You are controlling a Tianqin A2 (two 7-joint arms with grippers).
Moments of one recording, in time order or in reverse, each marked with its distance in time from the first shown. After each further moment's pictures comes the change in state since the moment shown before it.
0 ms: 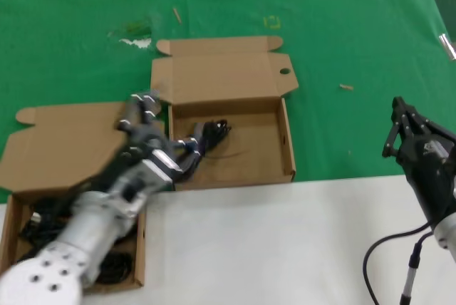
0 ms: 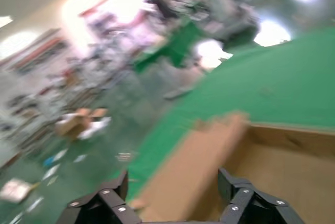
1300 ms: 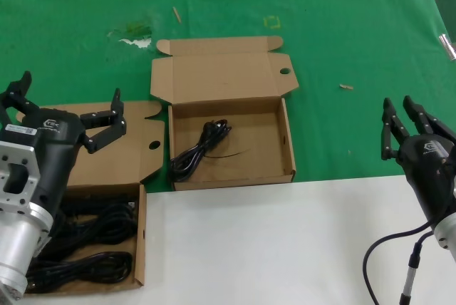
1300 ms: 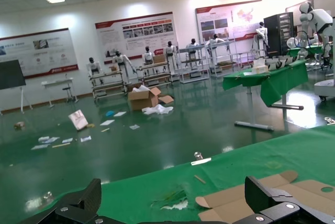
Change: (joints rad) left arm 0.147 -0.094 -0.178 -0.224 -0.336 -0.147 -0.296; right arm 0.000 0.000 0.000 0.000 0.000 0.000 0.000
